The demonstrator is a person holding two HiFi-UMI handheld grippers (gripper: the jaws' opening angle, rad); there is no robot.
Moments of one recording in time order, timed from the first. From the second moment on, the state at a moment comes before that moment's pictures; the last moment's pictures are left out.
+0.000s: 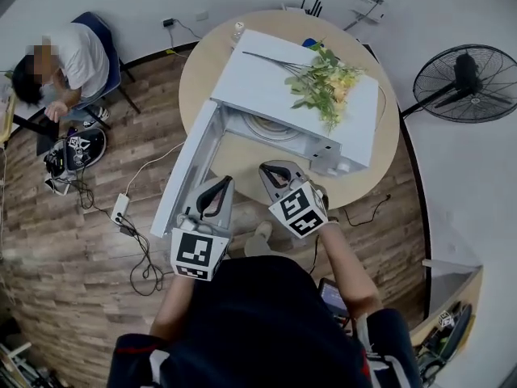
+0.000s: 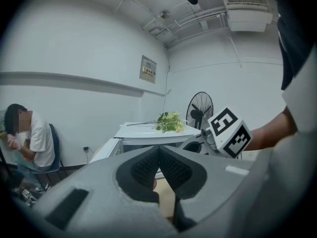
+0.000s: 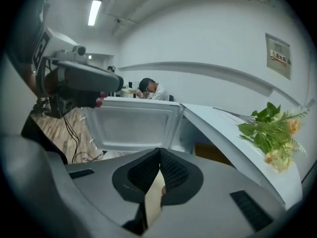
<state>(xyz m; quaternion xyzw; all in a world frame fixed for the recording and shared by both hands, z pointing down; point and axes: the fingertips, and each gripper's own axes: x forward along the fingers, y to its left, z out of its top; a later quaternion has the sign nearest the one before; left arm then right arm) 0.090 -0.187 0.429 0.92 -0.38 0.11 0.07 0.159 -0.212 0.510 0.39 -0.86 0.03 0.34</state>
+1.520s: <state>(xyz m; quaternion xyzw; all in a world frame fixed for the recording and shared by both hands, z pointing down) 0.061 -0.192 0.476 0.90 -0.40 0.15 0.14 0.193 -0.360 0.667 0.37 -0.73 -0.07 0.57</state>
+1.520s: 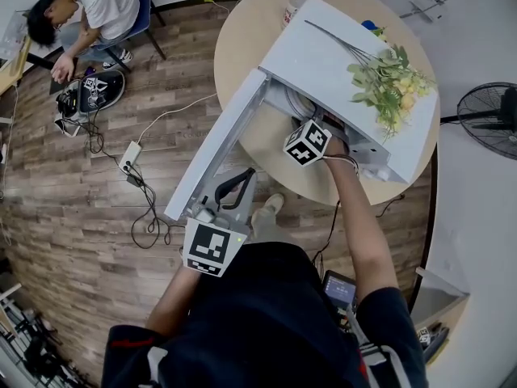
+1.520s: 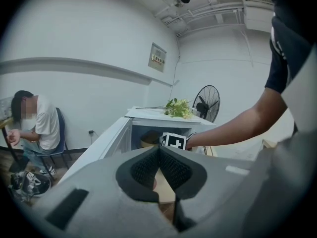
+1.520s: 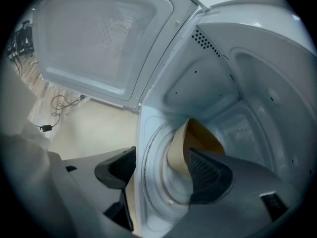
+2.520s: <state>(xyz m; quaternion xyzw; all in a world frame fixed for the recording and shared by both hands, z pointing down) 0.066 -0.180 0.478 0.90 -0.39 0.16 0.12 0.182 -0.348 0.667 0.35 -0.72 -0.07 0.60</state>
